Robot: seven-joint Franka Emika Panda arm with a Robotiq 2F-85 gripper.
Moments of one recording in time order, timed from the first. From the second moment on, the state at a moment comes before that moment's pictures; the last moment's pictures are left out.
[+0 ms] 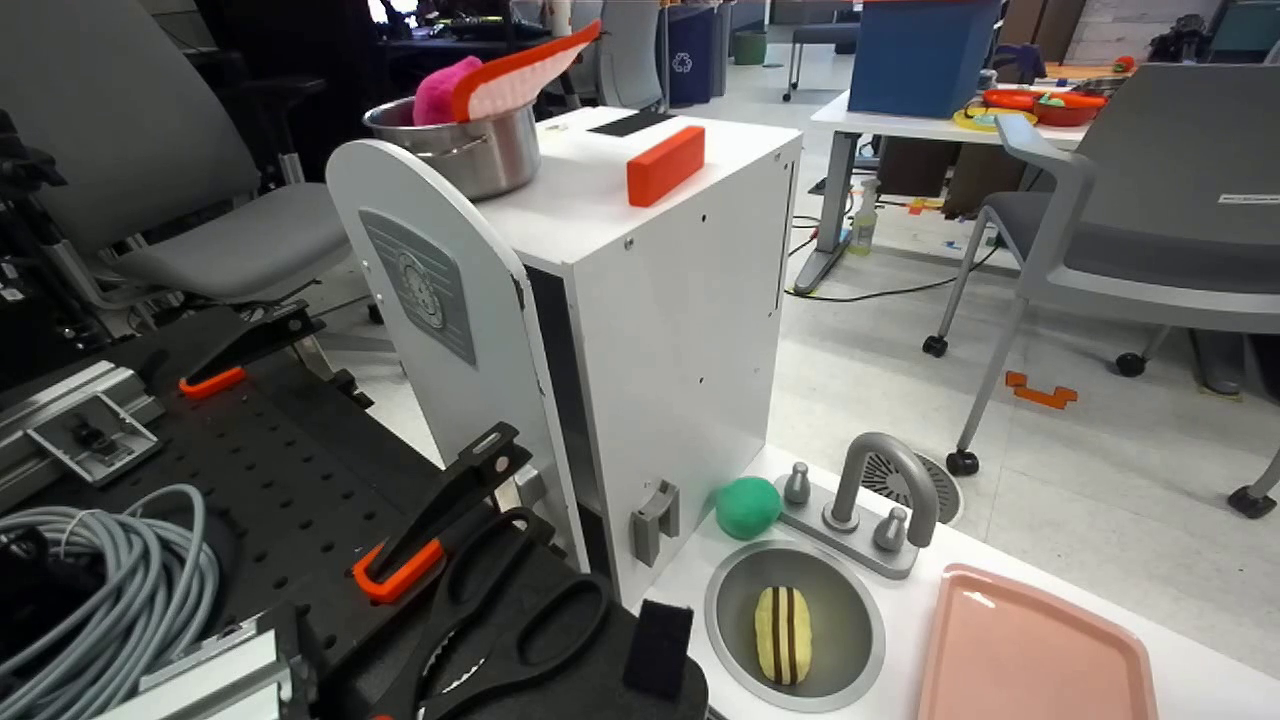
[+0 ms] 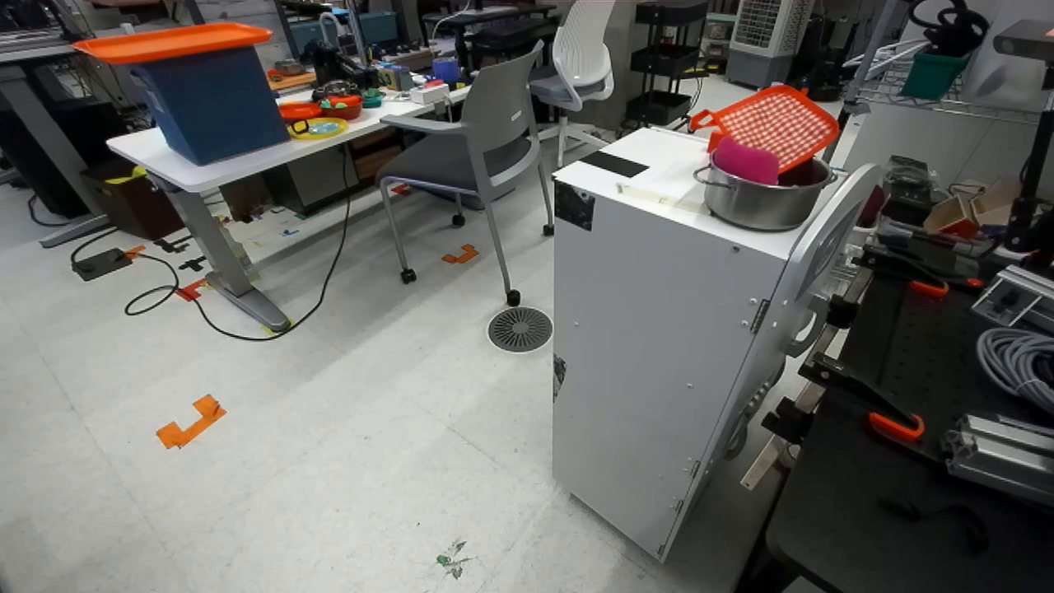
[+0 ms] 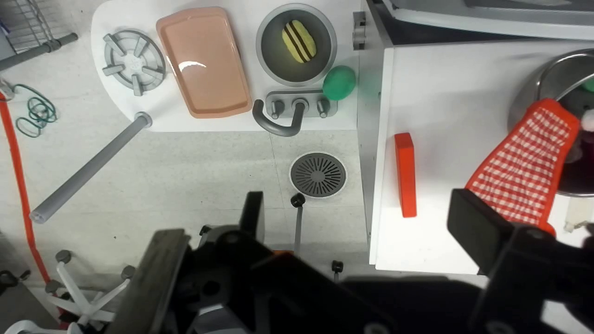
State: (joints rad) arm -0.16 -0.41 -0.17 -2.58 -0.20 2.46 -0.17
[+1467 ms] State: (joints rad) arm -0.03 -0.24 -0.17 -2.50 -0.07 2.46 -0.44
